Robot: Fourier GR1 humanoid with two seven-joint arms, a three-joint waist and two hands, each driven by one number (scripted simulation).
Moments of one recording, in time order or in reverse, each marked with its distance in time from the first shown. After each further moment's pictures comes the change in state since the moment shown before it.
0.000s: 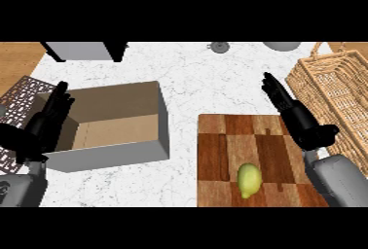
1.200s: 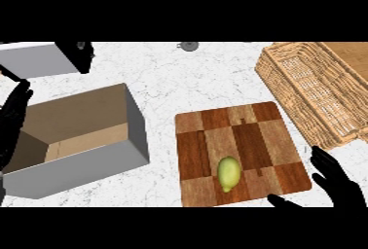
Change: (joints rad) left arm 0.078 0.144 0.065 -0.168 -0.107 0.048 0.200; right arm 0.593 0.100 -0.156 -0.402 0.498 -0.387 -0.801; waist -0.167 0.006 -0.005
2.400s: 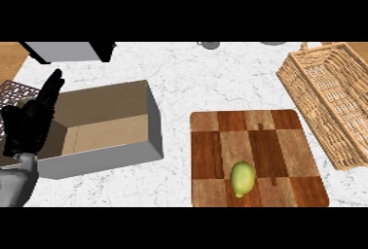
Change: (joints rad) left arm -0.118 -0.107 -0.074 0.023 -0.088 0.011 0.030; right arm 0.699 0.021 0.117 -0.373 0.581 -0.197 0.252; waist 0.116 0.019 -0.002
